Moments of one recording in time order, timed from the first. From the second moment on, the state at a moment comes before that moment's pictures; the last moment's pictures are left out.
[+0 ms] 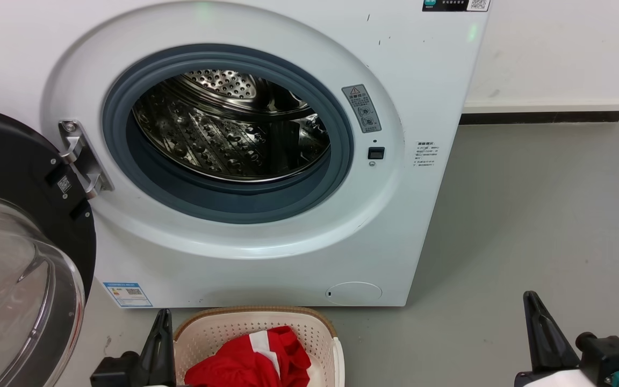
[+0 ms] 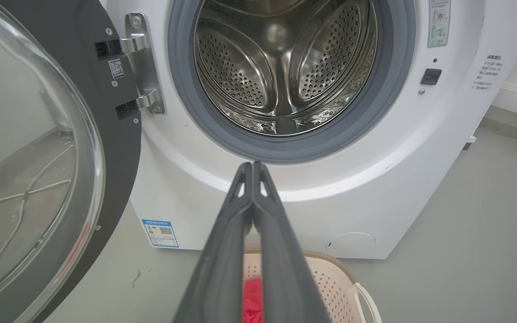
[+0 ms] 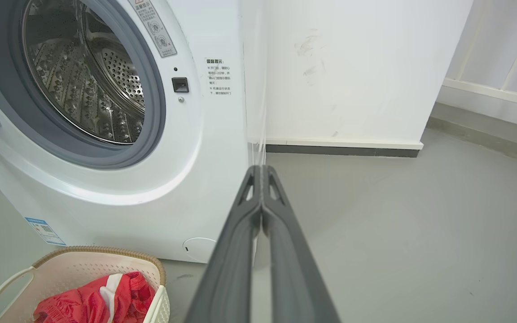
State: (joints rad) left arm 0.13 0.08 -0.04 0.11 -0.12 0.02 -0.24; right arm 0.11 -0.05 -0.05 0.13 0.01 0.13 -0.25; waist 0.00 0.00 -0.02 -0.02
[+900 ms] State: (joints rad) left arm 0.07 0.07 0.01 0.16 -0.61 -0.03 -0.13; right arm 0.06 -0.05 -0.07 0.17 0.54 0.13 -0.13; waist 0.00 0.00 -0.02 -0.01
